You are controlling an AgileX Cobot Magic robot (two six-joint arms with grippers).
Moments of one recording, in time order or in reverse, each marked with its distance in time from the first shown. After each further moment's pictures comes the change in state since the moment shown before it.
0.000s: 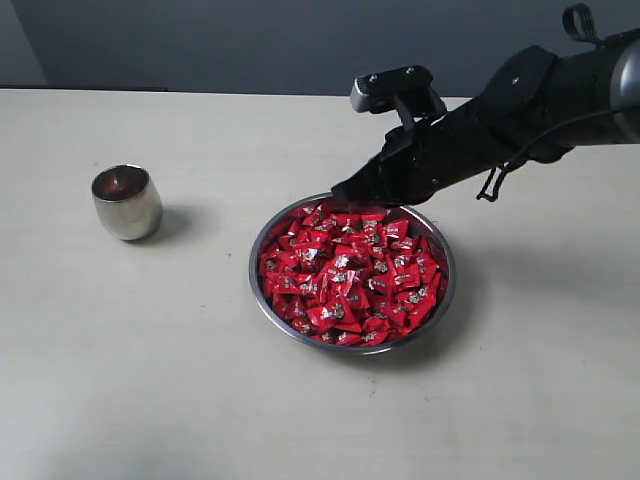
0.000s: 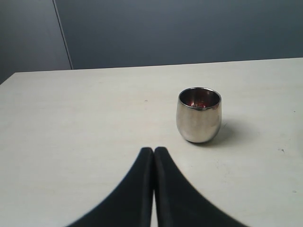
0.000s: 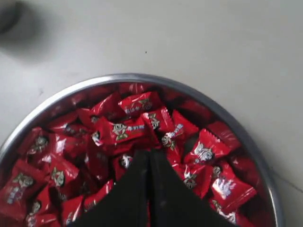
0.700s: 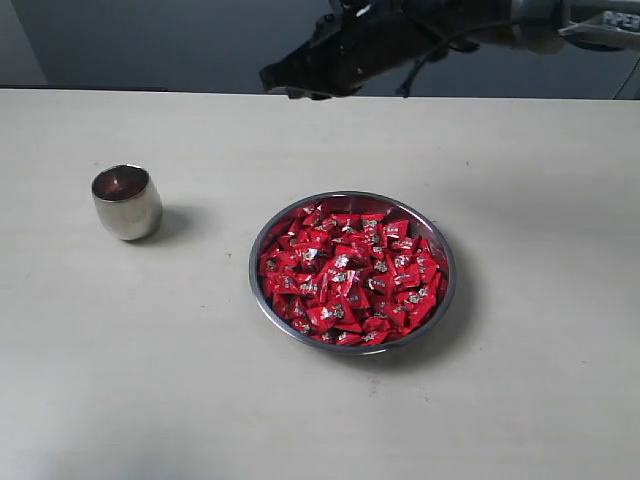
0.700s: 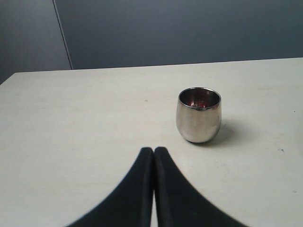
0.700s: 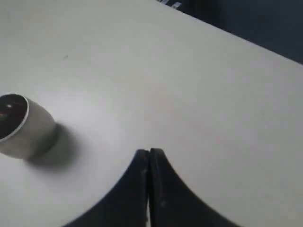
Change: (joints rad) left arm 0.000 0.000 0.000 0.000 0.000 0.000; right arm 0.031 0.210 -0.528 -0.111 0.107 0.169
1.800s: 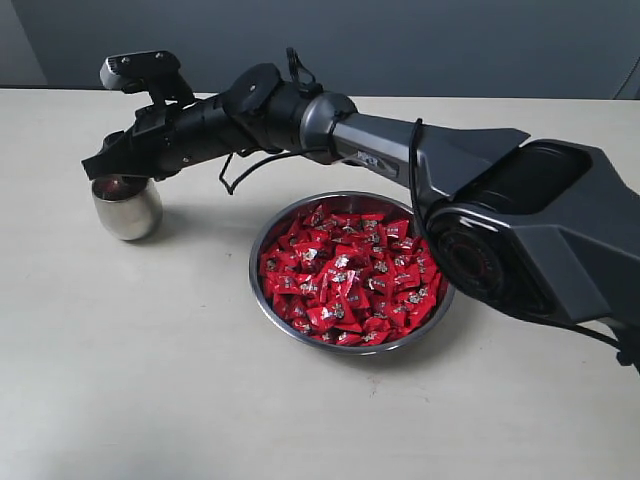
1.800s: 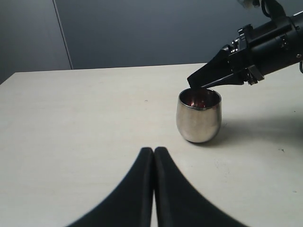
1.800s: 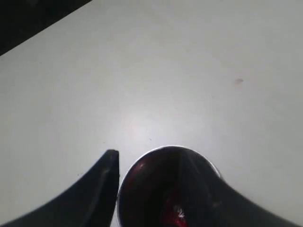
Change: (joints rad) left arm 0.000 0.000 0.000 0.000 0.000 0.000; right arm 0.261 0.520 -0.586 0.418 0.088 -0.269
